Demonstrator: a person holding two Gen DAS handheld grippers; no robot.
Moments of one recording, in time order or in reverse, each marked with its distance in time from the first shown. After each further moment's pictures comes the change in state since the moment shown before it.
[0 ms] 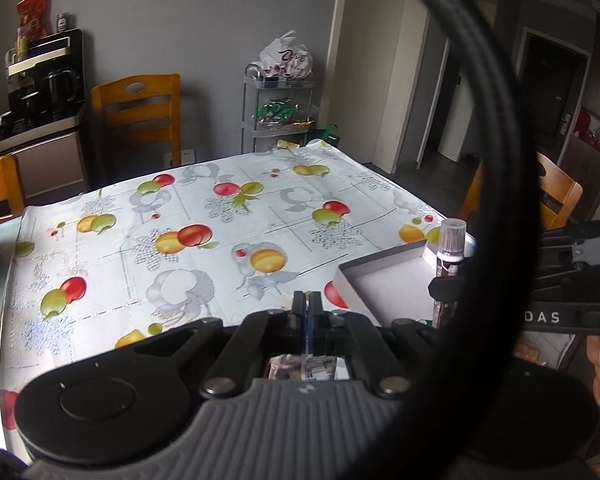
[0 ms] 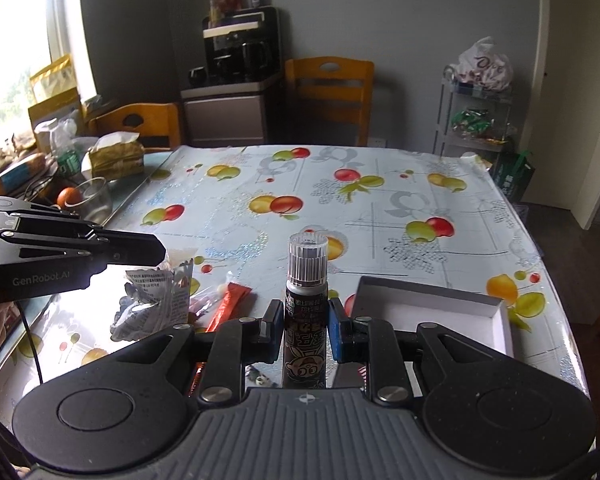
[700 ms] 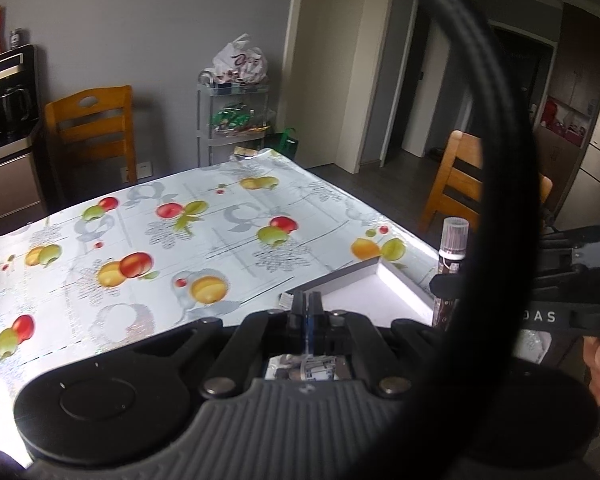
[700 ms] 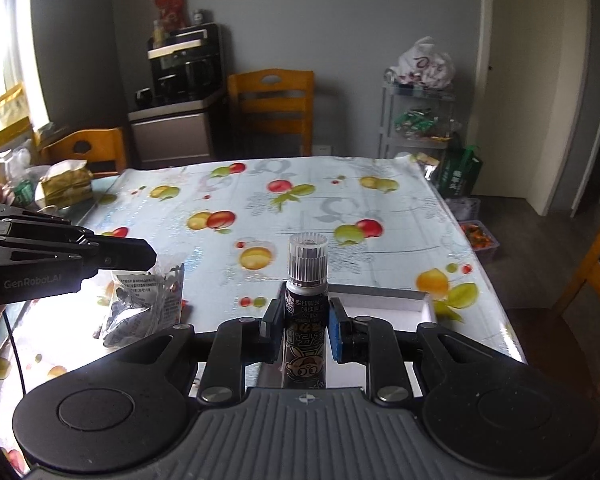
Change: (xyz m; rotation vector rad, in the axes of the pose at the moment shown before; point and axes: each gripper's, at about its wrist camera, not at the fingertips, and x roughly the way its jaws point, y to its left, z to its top) left arm 0.035 -0.048 0.034 0.058 -0.002 -0.112; right arm -0.027 -0.056 -0.007 0.086 -0.032 -0.128
